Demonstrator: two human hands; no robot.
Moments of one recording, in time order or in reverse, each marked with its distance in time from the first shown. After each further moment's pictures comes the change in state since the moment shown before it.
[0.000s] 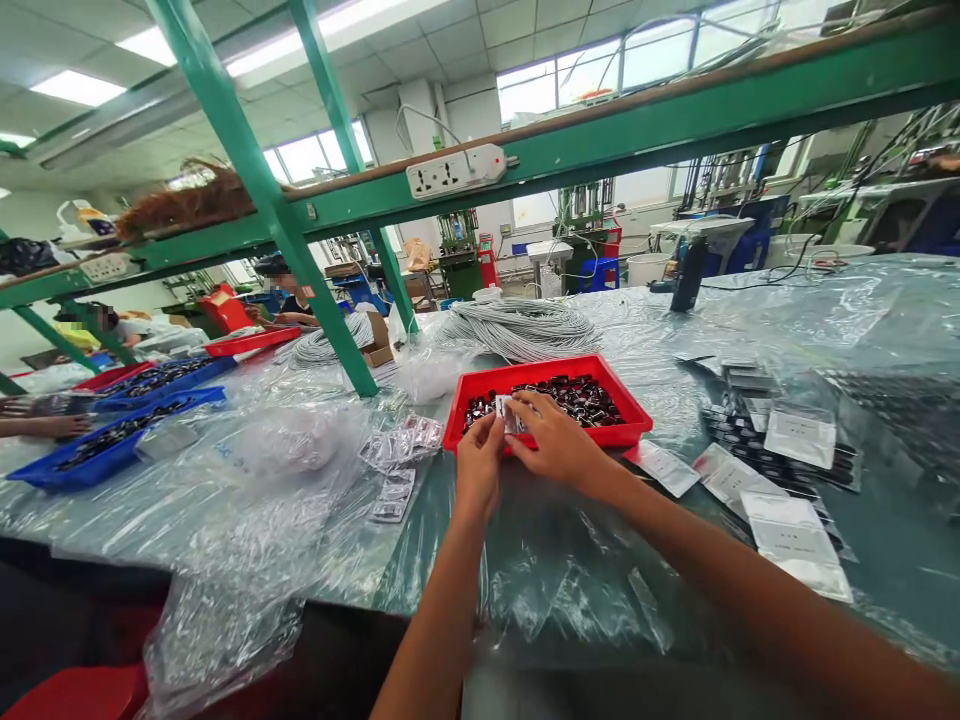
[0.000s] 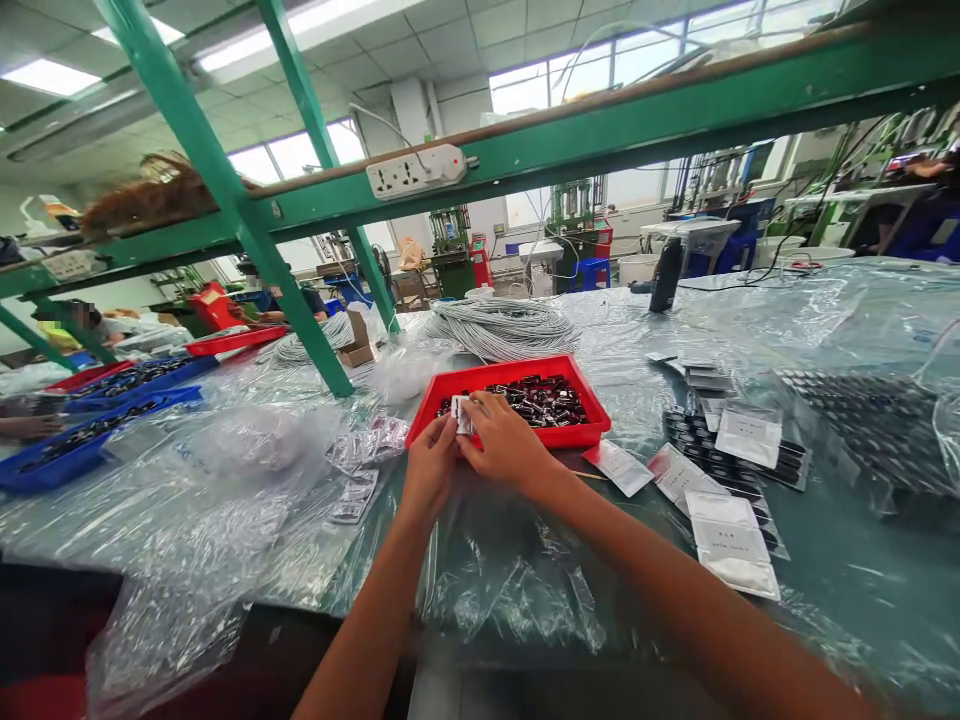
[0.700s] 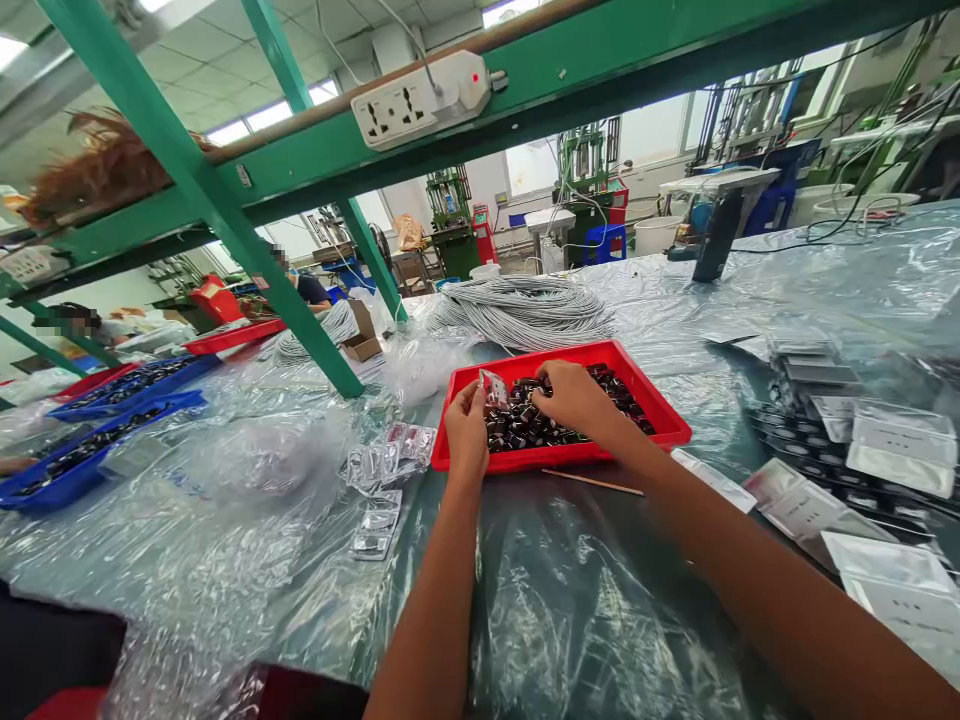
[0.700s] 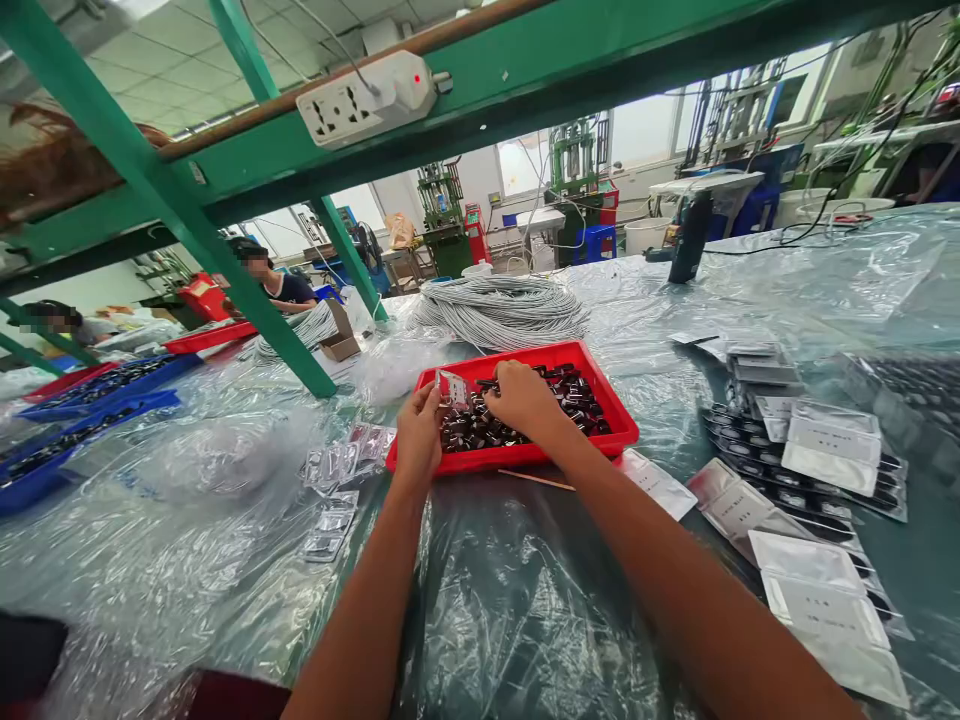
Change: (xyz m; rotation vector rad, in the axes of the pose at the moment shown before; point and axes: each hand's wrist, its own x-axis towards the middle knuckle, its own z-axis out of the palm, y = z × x) left_hand 0.090 -0.024 0.001 0.085 0.122 0.103; right_hand 0.061 0.064 0.004 -0.129 -0.116 0.392
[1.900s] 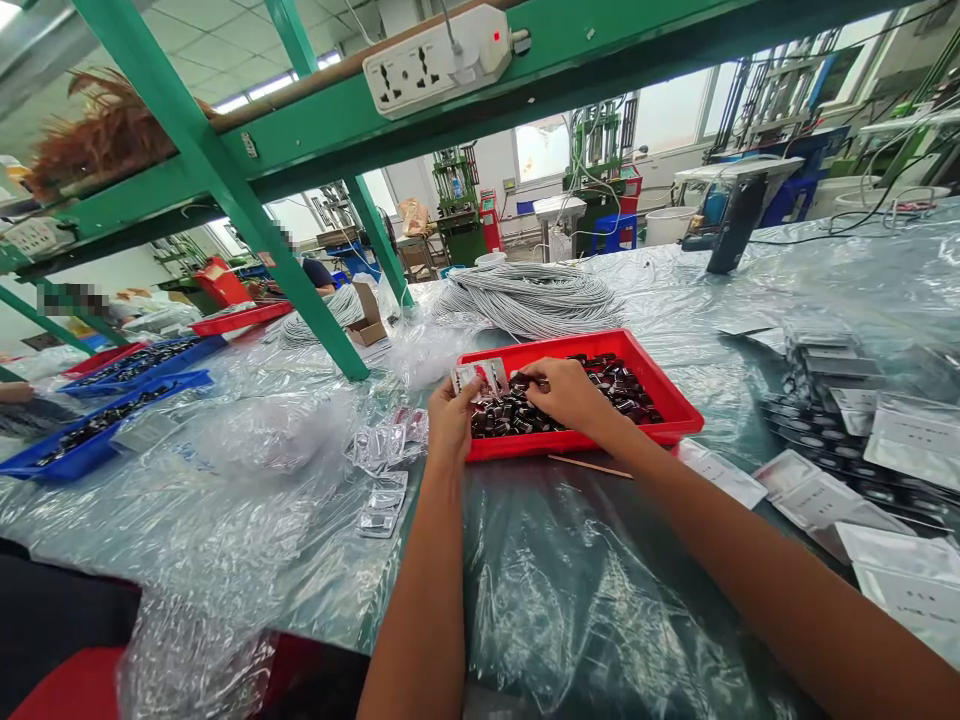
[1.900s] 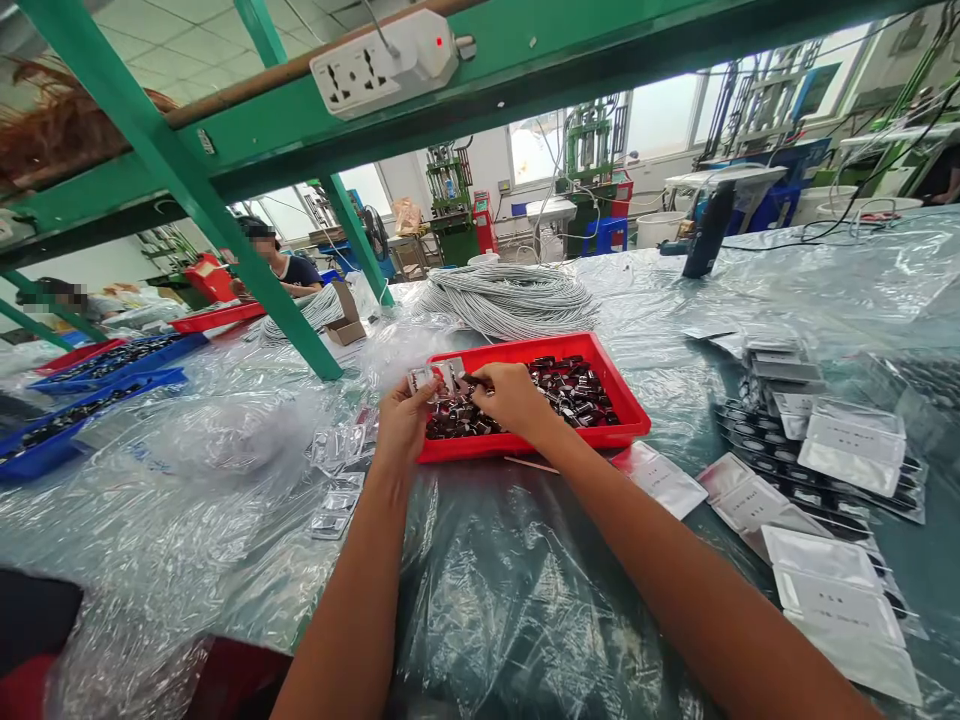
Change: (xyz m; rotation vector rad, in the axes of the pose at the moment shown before) left_hand 0.001 0.026 -0.021 -0.104 -0.104 -0.063; right_hand -0.006 -0.001 0.023 0.227 0.053 -0.210
